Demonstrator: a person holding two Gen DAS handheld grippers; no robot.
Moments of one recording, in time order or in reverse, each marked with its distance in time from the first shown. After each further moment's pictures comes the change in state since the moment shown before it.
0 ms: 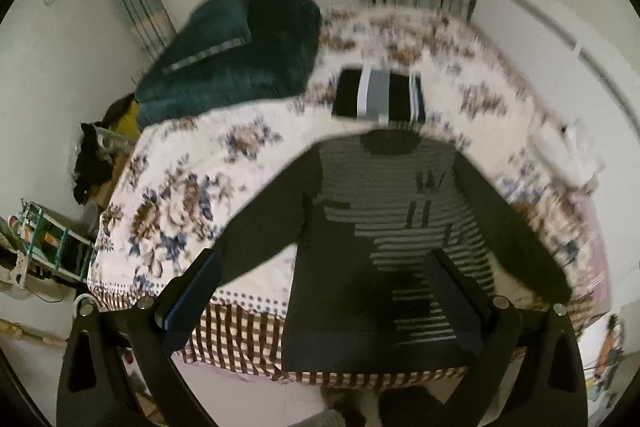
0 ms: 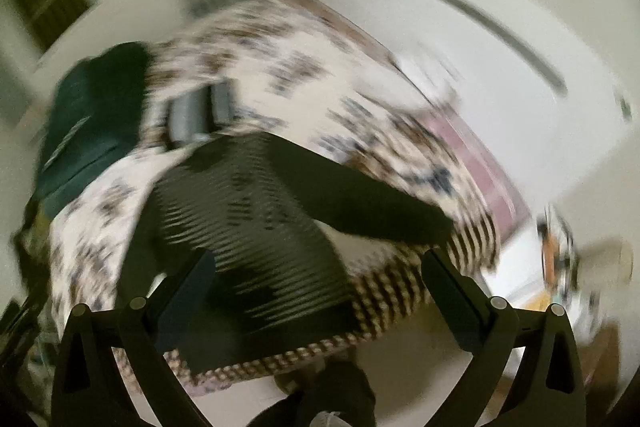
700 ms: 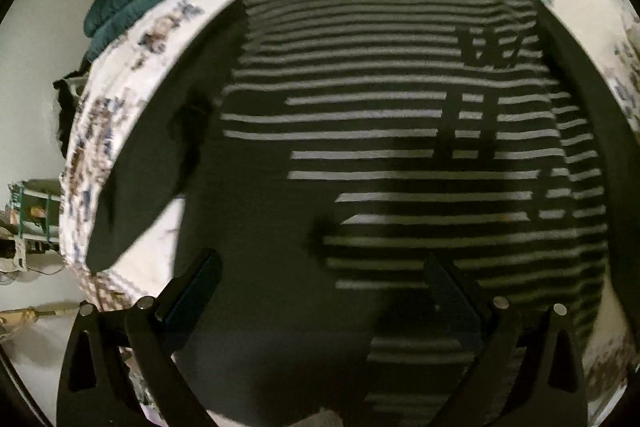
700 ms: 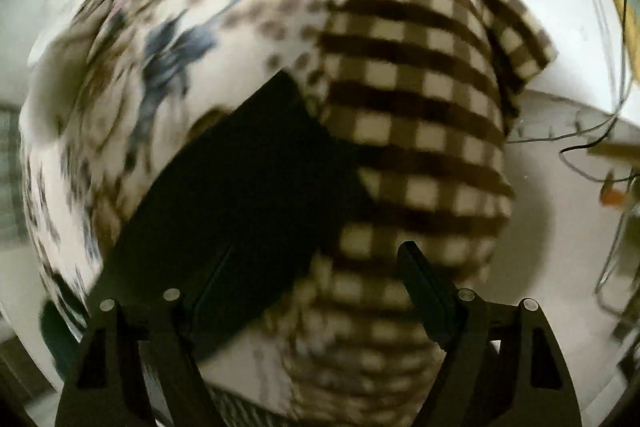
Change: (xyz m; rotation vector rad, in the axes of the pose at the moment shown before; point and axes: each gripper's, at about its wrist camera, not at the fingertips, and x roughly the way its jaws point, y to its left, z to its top) left arm 0.320 -0.112 -0.045 0.021 0.341 0.122; right arm 0.450 -0.305 -0.054 1.050 0.291 0.024
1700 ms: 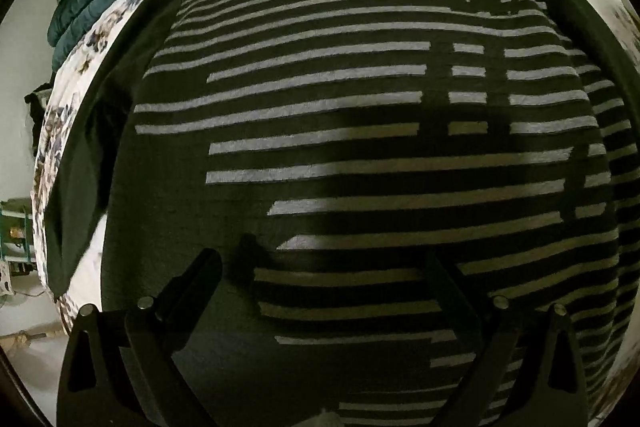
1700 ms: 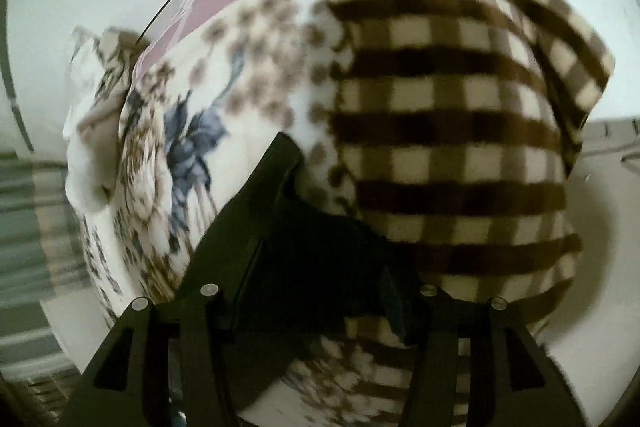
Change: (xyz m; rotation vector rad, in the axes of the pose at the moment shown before) left arm 0.060 -0.033 -0.001 0.059 0.008 -0.062; right arm 0.014 -0.023 0.031 0.130 -0.094 0.265
